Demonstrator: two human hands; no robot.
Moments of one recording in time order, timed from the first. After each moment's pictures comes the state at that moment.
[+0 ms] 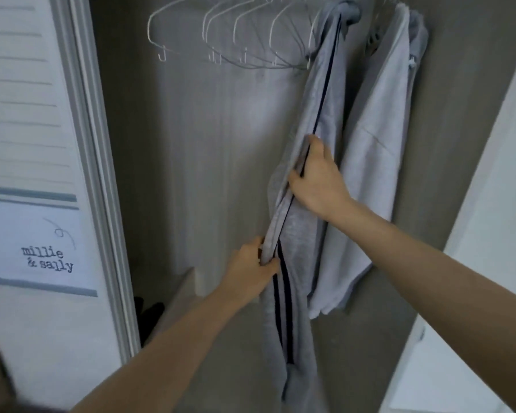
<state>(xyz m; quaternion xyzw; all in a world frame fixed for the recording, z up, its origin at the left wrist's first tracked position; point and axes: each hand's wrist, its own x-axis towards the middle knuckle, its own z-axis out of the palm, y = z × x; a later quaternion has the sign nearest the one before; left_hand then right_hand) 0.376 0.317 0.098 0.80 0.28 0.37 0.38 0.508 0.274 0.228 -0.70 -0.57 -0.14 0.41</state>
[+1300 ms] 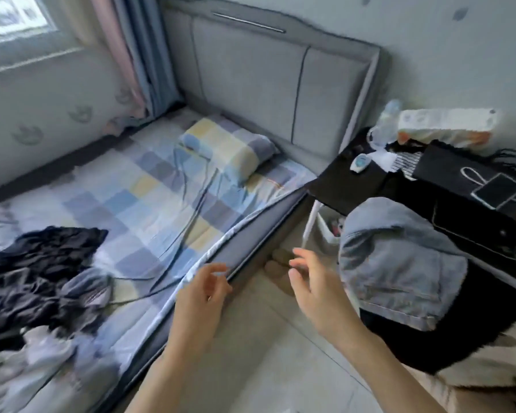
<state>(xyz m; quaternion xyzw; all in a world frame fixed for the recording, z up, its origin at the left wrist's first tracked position) 0.263 -0.361 -0.136 -0.14 0.84 0.52 -0.03 0.237 -0.155 -0.102 0.03 -0.91 0.41 -0.03</state>
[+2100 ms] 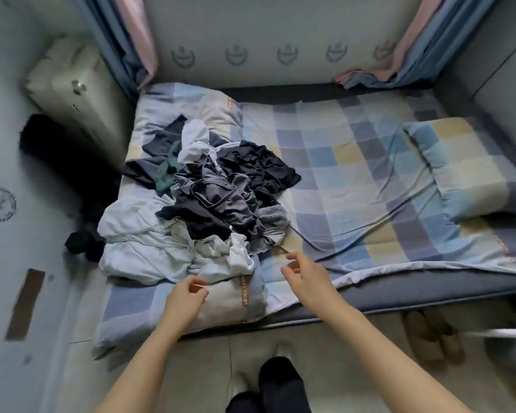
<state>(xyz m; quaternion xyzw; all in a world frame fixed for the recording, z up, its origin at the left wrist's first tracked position) 0.481 -0.856 -0.273 -0.56 0.66 0.50 0.01 0.273 -0.698 -0.220 0.30 -0.84 0.27 -0.35</state>
